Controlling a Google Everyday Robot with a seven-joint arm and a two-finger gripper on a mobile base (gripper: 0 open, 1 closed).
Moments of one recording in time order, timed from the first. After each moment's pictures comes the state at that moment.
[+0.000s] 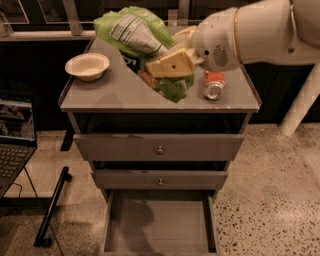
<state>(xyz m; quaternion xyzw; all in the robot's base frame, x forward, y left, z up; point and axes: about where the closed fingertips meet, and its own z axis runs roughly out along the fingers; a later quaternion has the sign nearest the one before) 0.529 -0.022 1.023 -0.49 0.68 0.25 0.49</state>
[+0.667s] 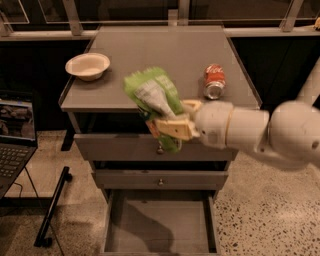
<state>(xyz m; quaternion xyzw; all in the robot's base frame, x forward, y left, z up) 0.519 -0.035 0.890 -0.38 0.68 0.31 0.55</state>
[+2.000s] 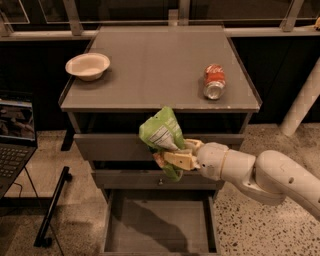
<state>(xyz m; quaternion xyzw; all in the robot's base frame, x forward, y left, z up) 0.528 -0.063 0.744 -0.29 0.71 0.37 0.53</state>
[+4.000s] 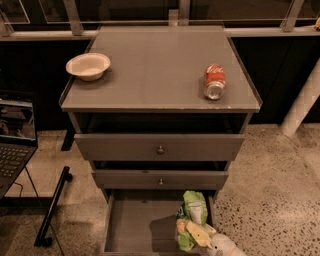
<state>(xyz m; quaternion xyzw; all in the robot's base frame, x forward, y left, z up) 0.424 -0.143 0.430 0.03 0.75 0.46 0.48</state>
